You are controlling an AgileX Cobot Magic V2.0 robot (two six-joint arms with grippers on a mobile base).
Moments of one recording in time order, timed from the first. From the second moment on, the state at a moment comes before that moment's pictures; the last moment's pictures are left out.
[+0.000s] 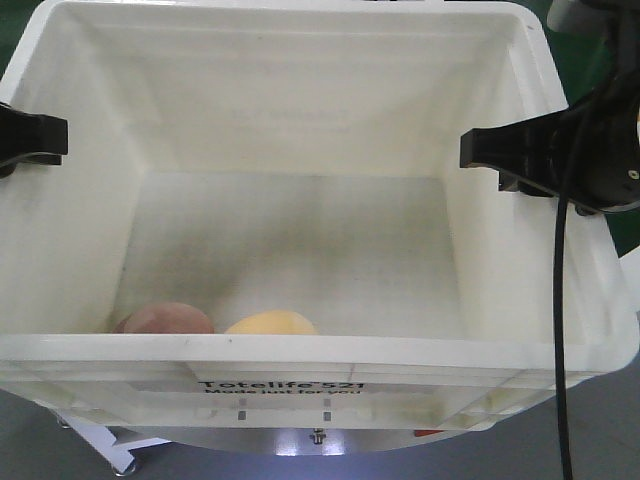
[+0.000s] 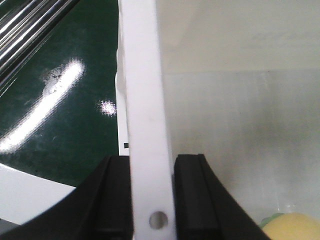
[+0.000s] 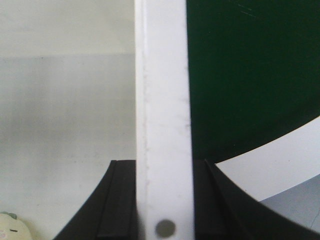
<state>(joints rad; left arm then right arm) -0.36 1.06 -1.18 0.13 1.01 -0.34 0.64 1.18 -1.24 -0.39 1.16 0.70</state>
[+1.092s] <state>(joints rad) -0.36 1.06 -1.18 0.13 1.01 -0.35 0.64 1.18 -1.24 -0.40 1.16 0.70</state>
